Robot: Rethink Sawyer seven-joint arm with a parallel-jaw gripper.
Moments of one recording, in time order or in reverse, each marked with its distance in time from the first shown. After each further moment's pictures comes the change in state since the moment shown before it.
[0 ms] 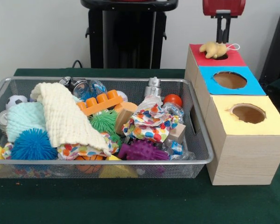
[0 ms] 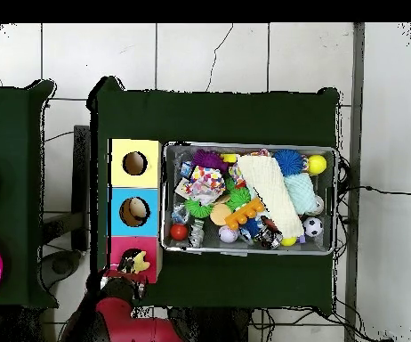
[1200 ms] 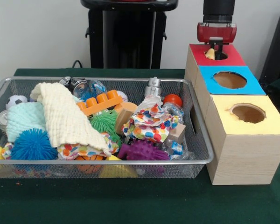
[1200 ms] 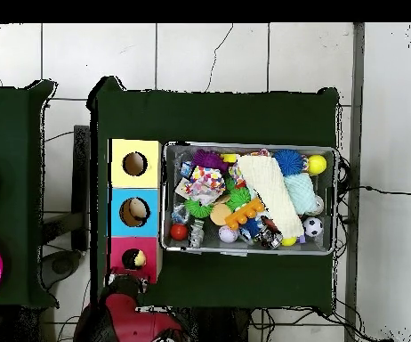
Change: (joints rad) arm 0.052 0.282 -0.019 -0.034 0.020 -0.313 0.000
